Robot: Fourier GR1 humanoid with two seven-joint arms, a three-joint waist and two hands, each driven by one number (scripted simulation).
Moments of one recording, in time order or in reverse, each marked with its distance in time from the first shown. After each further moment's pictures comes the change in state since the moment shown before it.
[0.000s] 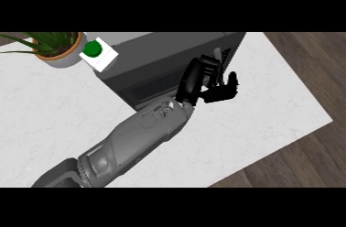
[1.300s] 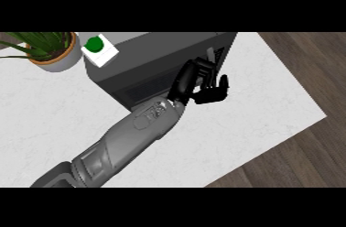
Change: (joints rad) left arm 0.048 0.023 0.046 -0.004 -0.143 -0.121 0.025; right arm 0.045 0.064 0.046 -0.066 0.100 -0.051 -0.061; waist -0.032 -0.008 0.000
